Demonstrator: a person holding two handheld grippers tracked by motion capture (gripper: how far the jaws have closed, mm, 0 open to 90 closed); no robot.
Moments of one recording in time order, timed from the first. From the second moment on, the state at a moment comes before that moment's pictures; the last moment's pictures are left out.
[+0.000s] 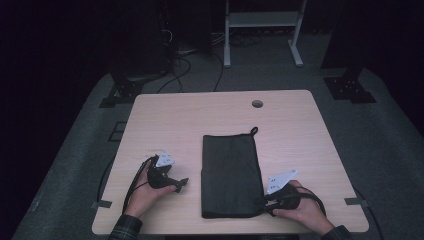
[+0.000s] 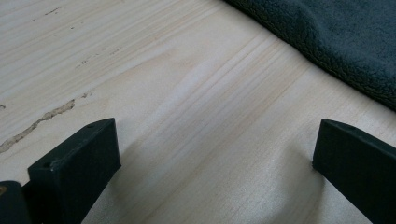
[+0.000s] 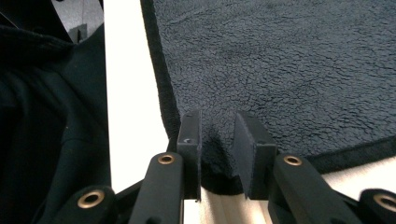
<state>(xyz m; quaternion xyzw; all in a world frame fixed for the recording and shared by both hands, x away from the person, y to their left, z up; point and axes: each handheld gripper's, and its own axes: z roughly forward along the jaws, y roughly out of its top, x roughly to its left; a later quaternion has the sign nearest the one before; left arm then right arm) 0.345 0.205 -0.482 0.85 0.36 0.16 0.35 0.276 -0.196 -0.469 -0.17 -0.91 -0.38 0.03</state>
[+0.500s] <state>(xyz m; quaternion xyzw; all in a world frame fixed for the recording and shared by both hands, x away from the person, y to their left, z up) 0.377 0.186 -0.457 0.84 0.34 0.14 0.39 0.339 -0.206 -0.447 -0.26 -0.87 -0.42 -0.06</state>
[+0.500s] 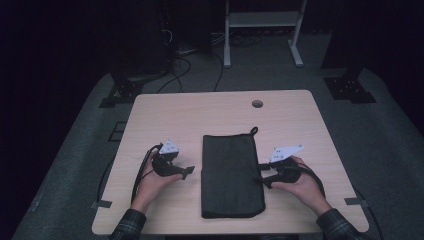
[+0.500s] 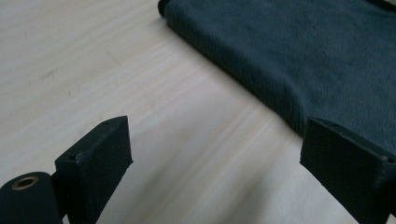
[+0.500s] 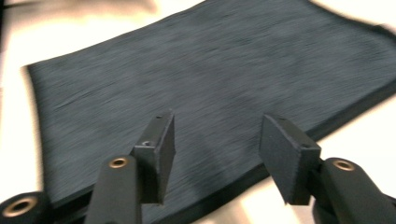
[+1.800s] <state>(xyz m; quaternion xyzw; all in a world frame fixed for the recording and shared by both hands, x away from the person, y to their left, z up) 0.478 0.133 -0.470 0.86 0.34 0.13 0.35 0.479 -0.178 -0.482 -0.33 -0.84 -0.41 -0.12</state>
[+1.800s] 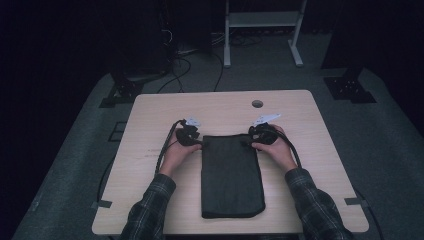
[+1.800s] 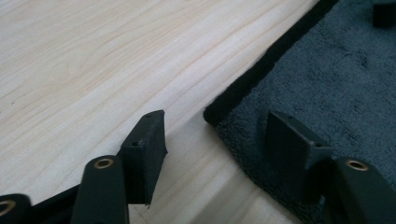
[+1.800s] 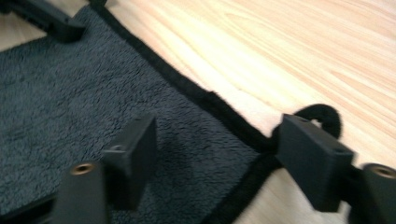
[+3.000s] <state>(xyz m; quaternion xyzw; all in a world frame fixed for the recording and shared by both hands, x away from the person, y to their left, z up) 0.473 0.132 -0.414 0.83 0.28 0.14 0.45 0.476 -0.183 -0.436 -0.34 -0.81 -0.46 -0.11</state>
